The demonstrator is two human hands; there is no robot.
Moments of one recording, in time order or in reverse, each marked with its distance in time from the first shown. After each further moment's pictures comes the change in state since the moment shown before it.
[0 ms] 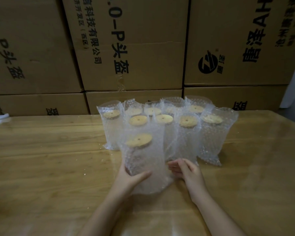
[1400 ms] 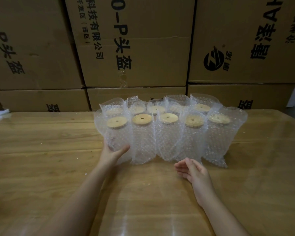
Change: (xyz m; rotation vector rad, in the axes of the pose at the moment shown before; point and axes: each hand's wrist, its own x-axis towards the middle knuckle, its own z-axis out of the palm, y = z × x) left_hand 0.090 0.002 -0.059 0.116 0.137 0.049; right_hand 0.010 0.006 -0.007 0.068 0.029 0.033
